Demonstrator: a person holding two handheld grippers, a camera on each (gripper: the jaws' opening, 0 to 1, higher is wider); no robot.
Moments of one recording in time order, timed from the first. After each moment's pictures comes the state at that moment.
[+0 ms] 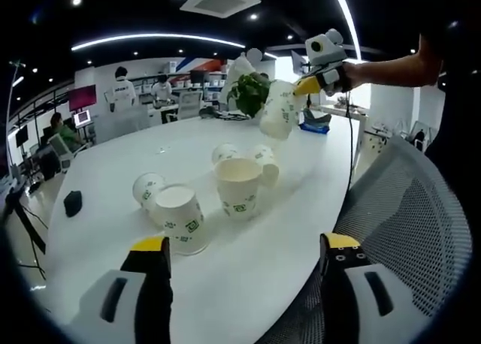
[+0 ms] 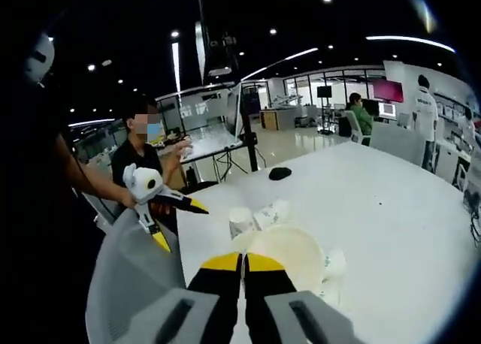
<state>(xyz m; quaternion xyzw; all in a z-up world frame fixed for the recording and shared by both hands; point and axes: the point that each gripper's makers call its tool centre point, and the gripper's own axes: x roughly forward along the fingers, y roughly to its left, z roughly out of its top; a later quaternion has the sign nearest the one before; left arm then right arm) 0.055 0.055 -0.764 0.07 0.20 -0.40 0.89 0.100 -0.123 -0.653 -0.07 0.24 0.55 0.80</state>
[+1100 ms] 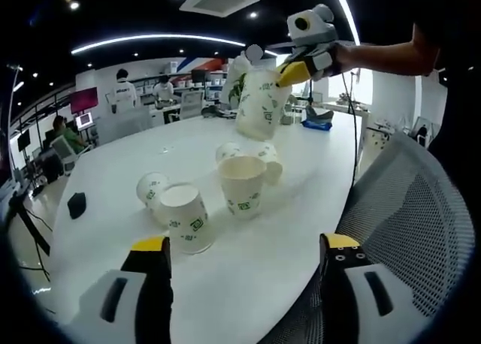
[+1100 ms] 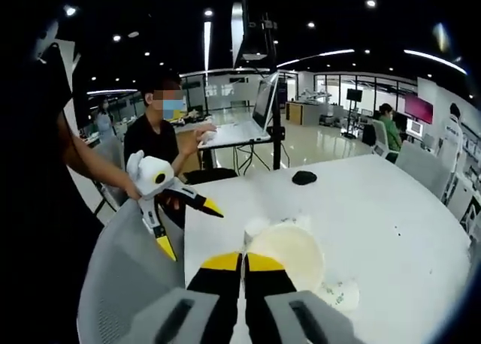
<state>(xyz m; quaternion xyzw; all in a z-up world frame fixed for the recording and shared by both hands) 0.056 0.058 -0.766 0.09 0.20 -0.39 0.90 0.098 -0.056 -0.660 -0.15 0.24 0.60 0.75</state>
